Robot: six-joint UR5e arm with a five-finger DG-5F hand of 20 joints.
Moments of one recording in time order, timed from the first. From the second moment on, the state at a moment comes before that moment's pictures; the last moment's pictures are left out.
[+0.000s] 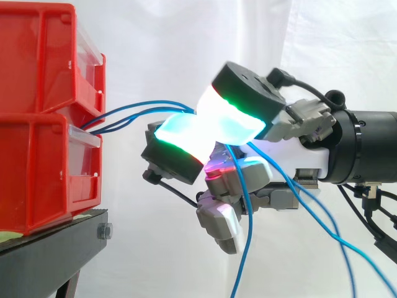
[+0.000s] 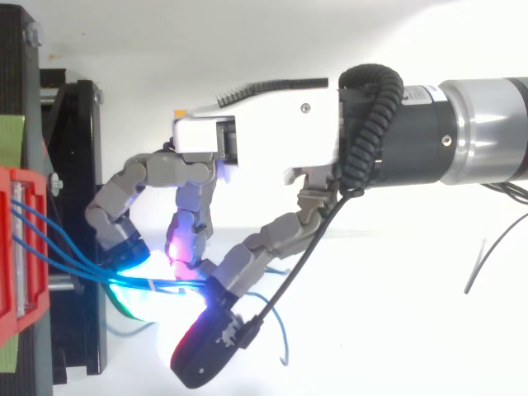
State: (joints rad) arm 0.07 -2.36 -1.03 -2.86 -1.62 -0.25
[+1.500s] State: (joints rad) arm 0.07 -2.36 -1.02 -2.87 -1.63 -0.25
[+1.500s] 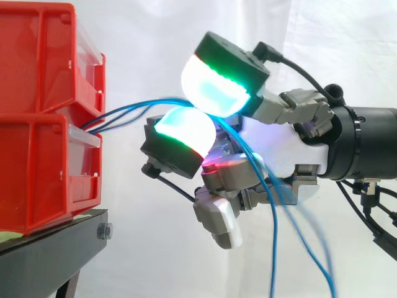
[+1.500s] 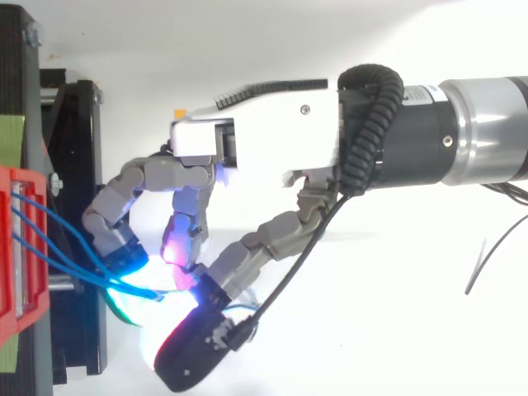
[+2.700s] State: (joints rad) arm 0.06 -2.36 -0.99 -2.92 -1.65 -0.25
